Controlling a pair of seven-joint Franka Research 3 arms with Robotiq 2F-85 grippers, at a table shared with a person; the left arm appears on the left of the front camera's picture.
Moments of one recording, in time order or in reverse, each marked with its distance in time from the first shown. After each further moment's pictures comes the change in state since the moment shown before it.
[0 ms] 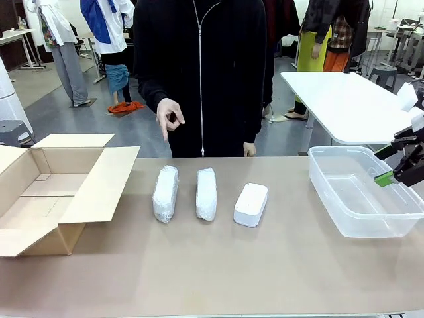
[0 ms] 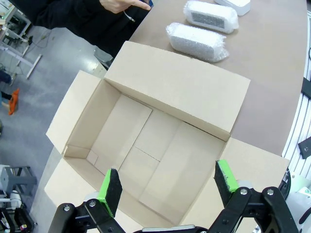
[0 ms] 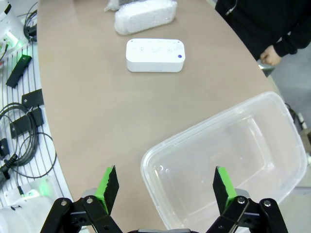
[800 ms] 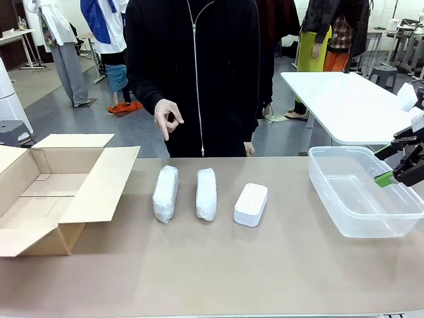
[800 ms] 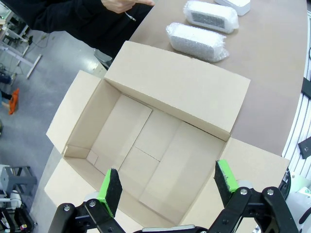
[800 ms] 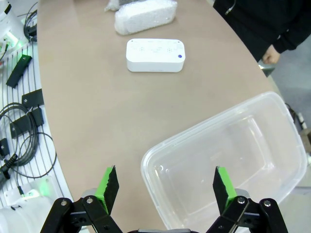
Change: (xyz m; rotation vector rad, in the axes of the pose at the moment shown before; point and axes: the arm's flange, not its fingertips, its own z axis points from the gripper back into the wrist) left arm 0.000 0.000 0.000 0.000 0.000 0.000; right arm 0.000 0.000 0.000 0.000 0.000 0.000
